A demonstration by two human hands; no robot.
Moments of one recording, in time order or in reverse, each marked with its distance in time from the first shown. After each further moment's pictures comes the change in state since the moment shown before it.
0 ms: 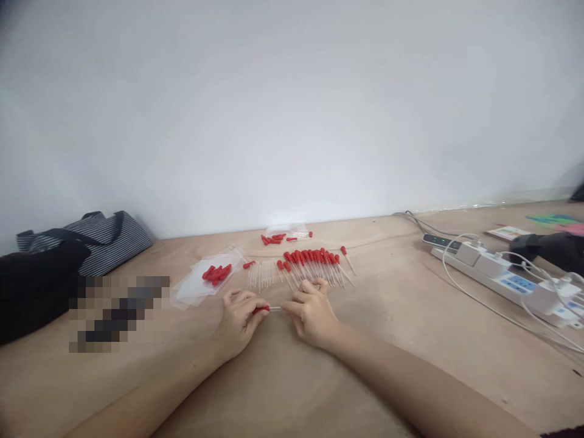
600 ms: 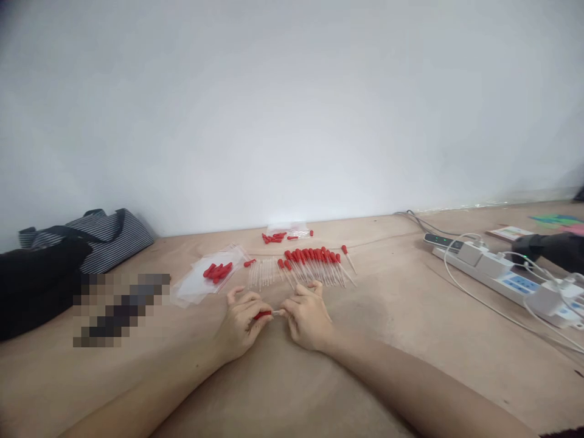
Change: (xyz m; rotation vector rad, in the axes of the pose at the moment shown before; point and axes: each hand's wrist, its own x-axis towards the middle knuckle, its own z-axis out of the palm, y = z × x) left_hand -0.001 0.006 -0.001 -0.039 0.057 0.152; right_hand 0.001 -0.008 0.007 0.049 -0.014 0.009
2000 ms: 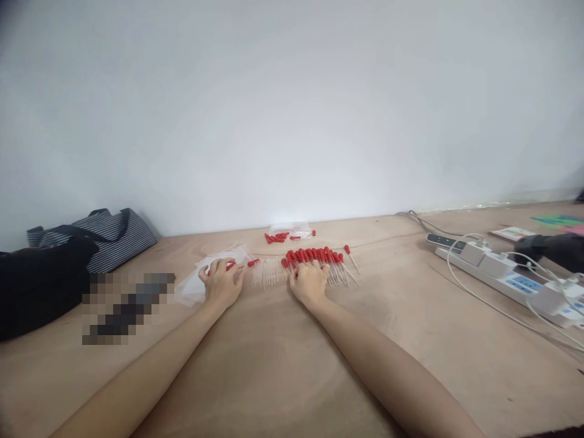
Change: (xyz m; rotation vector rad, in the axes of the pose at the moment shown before) left_hand 0.015 -0.091 0.001 0.597 0.178 -0.448; right_hand 0.055 0.029 0.032 -0.273 0.087 0.621
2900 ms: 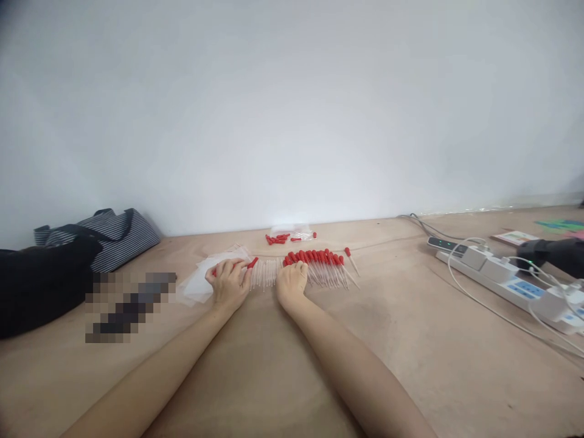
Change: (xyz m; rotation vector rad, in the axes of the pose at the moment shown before) left_hand -0.001 0.021 -0.008 -0.151 0.121 0.001; right_hand 0.008 -0.045 0.005 -0.227 -0.167 -0.079
